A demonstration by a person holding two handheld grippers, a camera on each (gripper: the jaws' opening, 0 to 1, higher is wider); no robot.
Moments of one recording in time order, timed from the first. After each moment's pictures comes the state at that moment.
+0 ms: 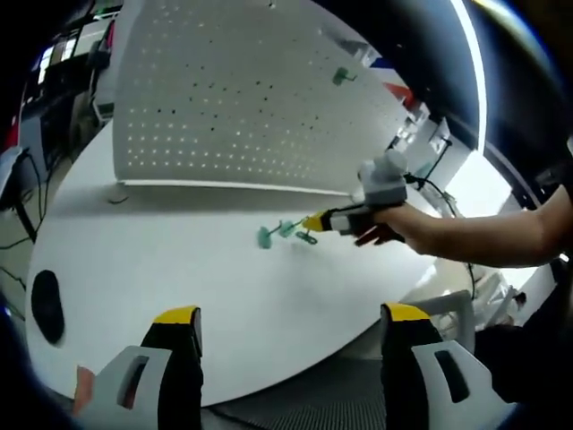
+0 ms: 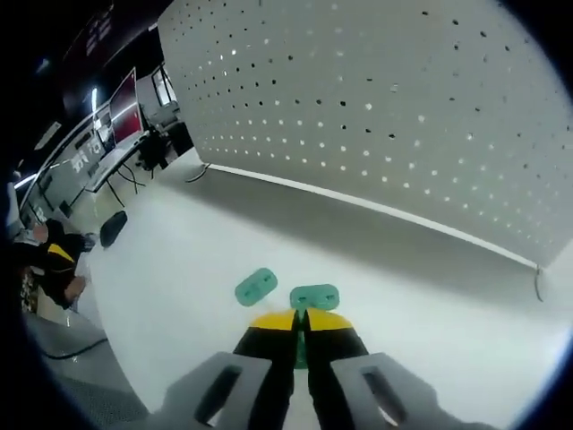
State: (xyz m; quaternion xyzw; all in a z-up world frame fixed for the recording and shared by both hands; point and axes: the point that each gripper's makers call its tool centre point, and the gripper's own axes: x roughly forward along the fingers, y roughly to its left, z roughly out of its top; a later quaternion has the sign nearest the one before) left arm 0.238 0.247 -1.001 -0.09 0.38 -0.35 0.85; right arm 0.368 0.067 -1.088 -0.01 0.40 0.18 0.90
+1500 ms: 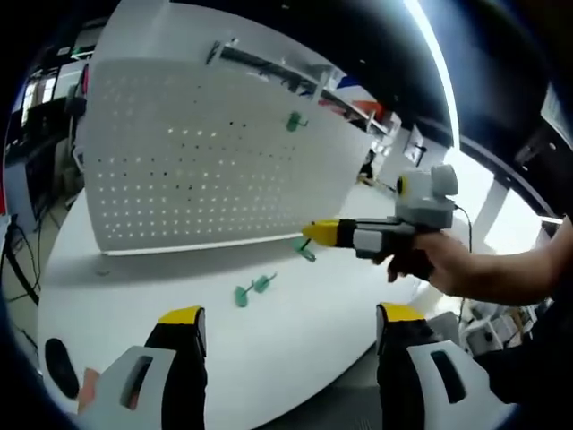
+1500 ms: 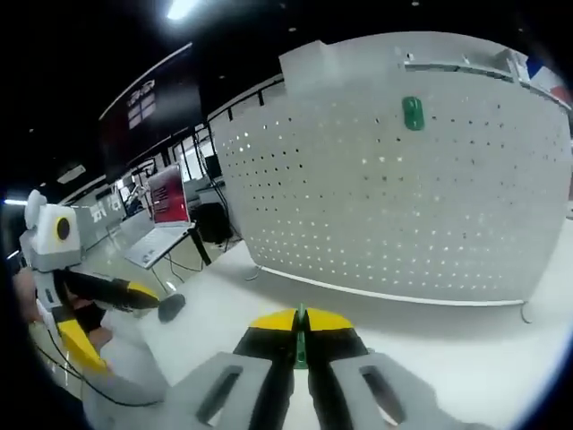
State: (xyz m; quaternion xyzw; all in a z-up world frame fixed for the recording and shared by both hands) left arm 0.256 0.211 -0.932 -0.06 0.29 -0.39 0.87; right arm 0.328 0.105 -0.934 0.06 0.20 0.21 0.95
